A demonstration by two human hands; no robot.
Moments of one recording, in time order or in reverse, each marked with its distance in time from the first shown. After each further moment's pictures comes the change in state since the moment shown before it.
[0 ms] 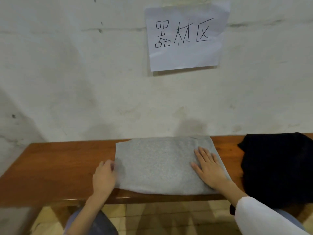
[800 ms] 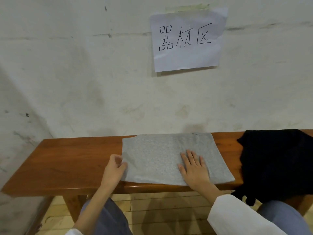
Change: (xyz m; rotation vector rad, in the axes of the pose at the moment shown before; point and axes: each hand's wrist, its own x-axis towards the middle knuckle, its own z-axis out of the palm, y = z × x) left_hand -0.029 0.009 -0.018 -0.502 -0.167 -0.115; right_hand -0.024 -0.068 0.025 0.008 0.055 -0.018
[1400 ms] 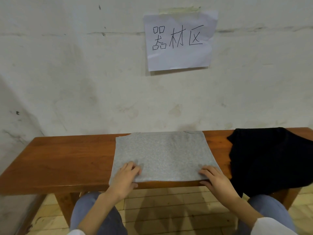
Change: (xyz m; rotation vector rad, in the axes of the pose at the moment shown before) left_hand -0.026 -0.009 0.043 0.782 -0.275 0.642; right_hand -0.078 0.094 -0.007 0.087 0.350 -0.257
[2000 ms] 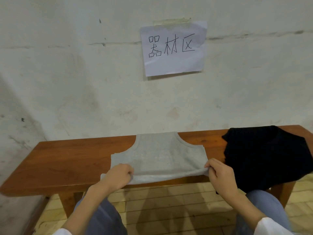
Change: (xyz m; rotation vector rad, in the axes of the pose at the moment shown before) left_hand -0.014 0.022 -0.066 -0.134 -0.205 -0.159; right_hand 0.002 -0.040 -0.055 0.245 0.350 0.123
